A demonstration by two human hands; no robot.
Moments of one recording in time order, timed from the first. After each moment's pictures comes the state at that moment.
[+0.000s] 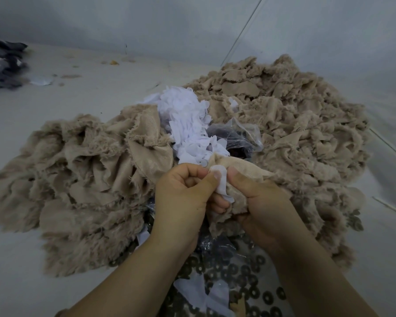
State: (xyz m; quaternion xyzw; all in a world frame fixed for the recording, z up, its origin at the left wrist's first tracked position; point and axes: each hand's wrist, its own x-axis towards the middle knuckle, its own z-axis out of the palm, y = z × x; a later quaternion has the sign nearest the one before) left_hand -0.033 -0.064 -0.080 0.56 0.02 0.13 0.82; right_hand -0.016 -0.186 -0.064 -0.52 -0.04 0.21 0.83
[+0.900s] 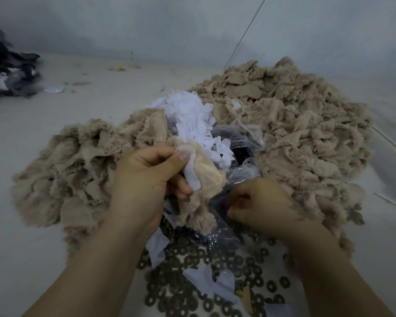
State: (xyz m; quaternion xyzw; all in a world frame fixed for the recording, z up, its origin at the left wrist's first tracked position) left_hand -0.049 -0.008 -0.036 0.60 -0.01 0.15 0.79; right_hand -0.012 -0.213 -0.060 -0.96 -0.17 0.07 0.23
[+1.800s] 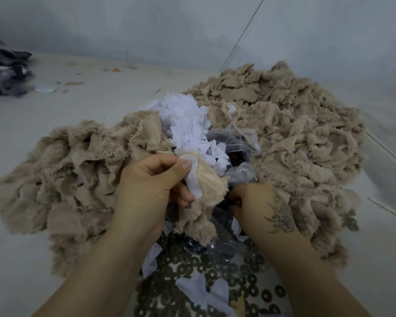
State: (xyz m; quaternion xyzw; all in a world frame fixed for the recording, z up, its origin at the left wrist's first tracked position) left_hand -0.040 -0.017 -0.048 0.59 0.01 0.14 0.79; right_hand 0.004 -0.200 -0.074 -0.99 -0.07 0.01 0.12
